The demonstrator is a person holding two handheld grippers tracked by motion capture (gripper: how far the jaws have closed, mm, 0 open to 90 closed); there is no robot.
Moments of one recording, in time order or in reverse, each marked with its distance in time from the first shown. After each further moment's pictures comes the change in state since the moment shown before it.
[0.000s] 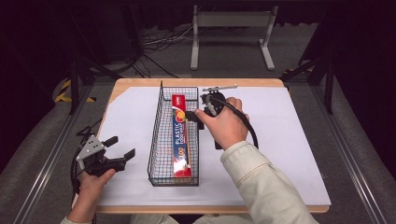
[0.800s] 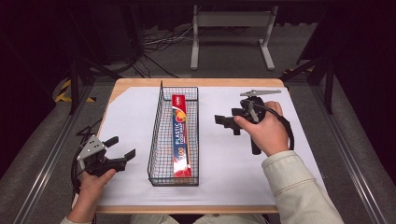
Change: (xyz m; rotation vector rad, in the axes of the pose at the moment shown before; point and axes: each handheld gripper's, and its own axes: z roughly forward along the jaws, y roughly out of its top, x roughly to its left) left arm 0.000 0.000 0.001 0.007 -0.006 -0.005; right arm -0.070 -0.024 -0.069 -0.060 0.109 -0.083
